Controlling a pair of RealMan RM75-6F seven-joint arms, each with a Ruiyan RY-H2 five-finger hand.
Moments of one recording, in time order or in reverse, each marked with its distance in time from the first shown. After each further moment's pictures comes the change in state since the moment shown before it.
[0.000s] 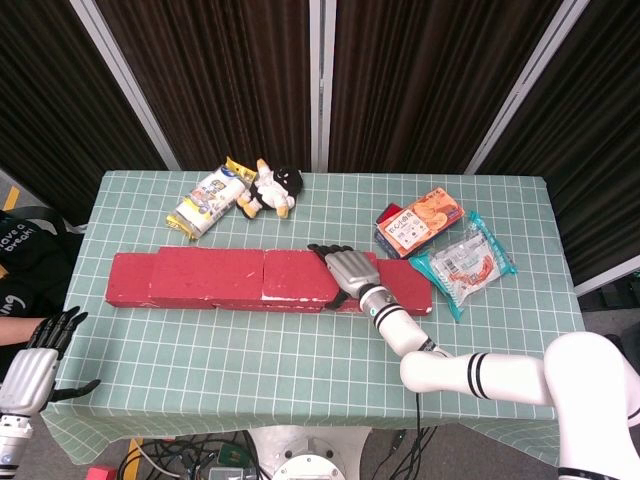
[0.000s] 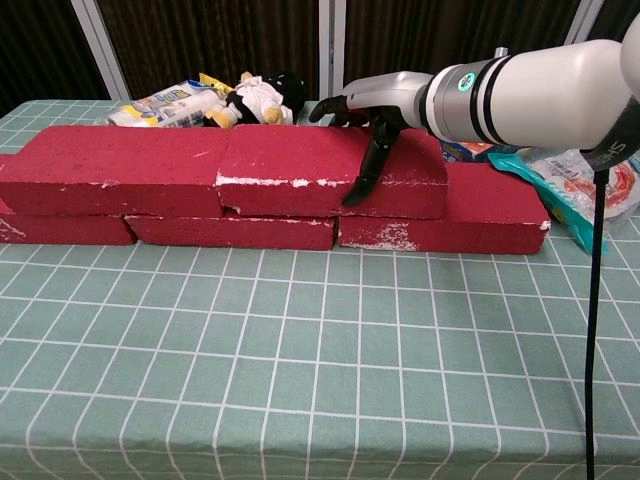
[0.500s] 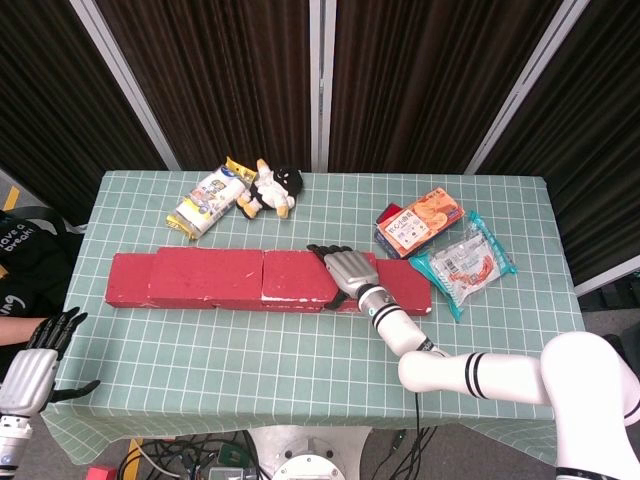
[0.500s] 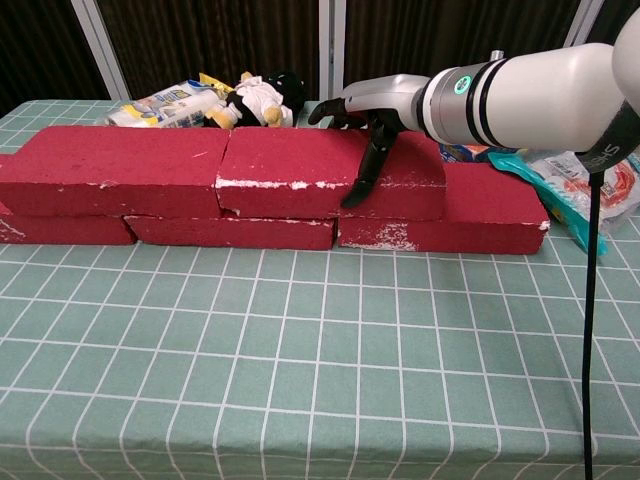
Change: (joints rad) left arm 0.001 -0.002 0.001 0.004 -0.001 -0.002 -0.003; right arm 0.006 -0.010 -0.003 0.010 0.012 0.000 -0.008
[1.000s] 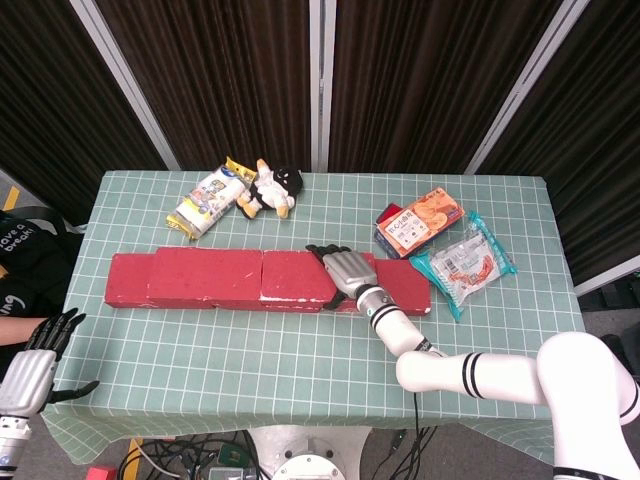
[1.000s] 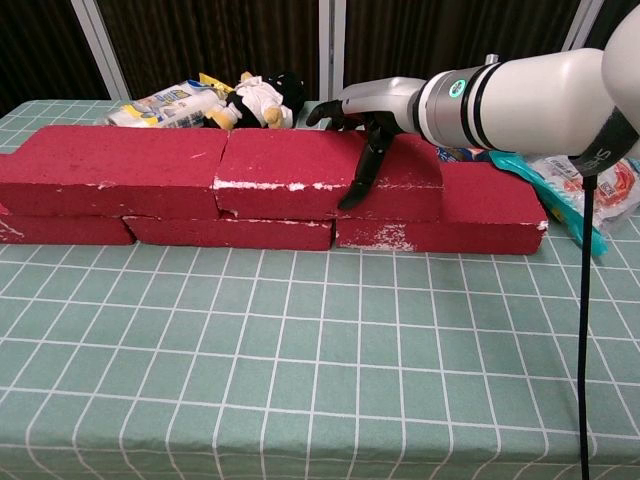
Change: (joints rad) left arm 0.004 -0.004 0.001 0.012 -0.005 -0.001 -0.019; right arm 0.002 -0.017 0.002 0.013 -0.001 0.007 -0.002
